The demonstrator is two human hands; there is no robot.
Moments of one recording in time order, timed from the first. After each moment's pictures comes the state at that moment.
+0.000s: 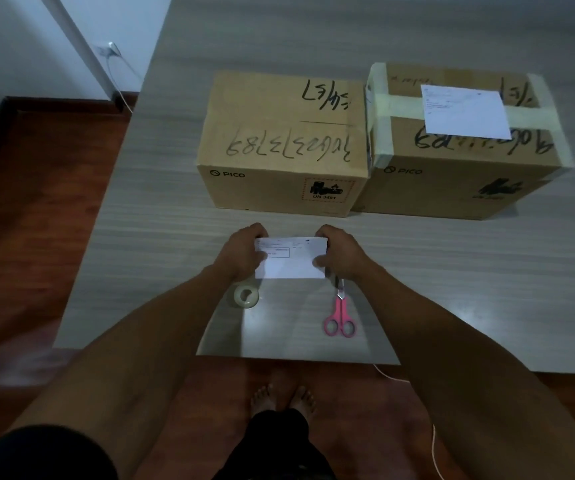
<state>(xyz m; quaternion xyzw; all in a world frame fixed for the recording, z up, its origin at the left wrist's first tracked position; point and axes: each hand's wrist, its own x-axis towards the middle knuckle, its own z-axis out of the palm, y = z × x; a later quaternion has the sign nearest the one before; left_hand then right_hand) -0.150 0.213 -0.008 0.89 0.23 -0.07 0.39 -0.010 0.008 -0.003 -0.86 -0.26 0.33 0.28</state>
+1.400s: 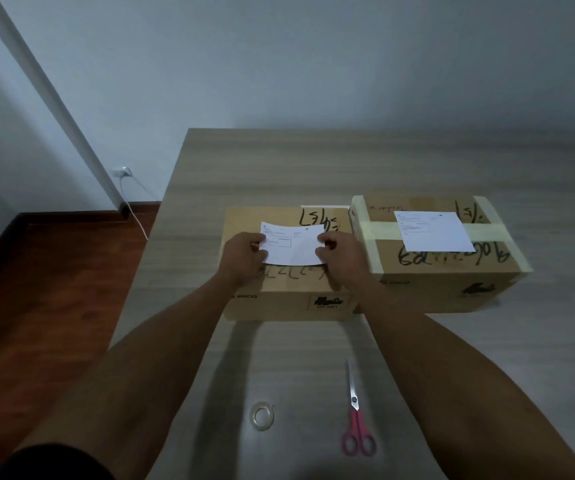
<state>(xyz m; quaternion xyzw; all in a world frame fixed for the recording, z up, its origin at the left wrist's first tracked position) -0.018 0.312 0.123 0.87 0.26 0.09 0.40 0.088 0.112 0.131 -0.88 -0.16 0.10 0.44</state>
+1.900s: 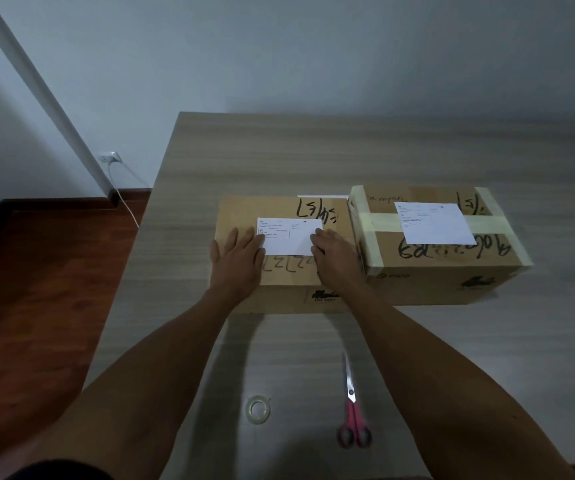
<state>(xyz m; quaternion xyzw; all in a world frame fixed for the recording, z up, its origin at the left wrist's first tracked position) -0.039 0.300 0.089 0.96 0.20 0.04 0.19 0.086 0.110 0.098 -0.92 -0.33 0.04 0.23</state>
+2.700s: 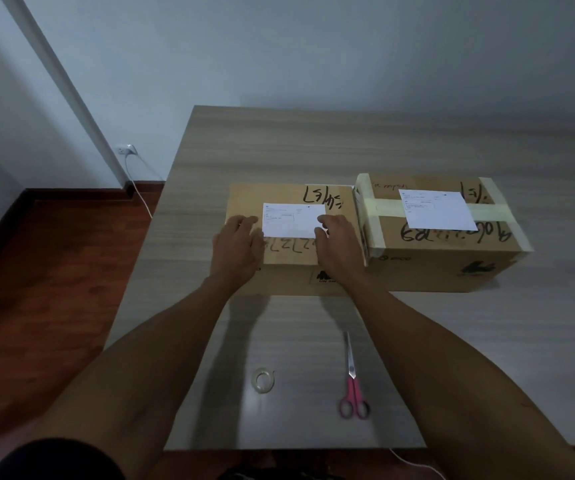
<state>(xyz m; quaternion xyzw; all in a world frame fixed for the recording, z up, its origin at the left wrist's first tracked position) -0.069 0.296 0.106 0.93 0.21 0.18 0.25 0.054 0.109 0.113 -0.90 -0.26 0.01 0.35</state>
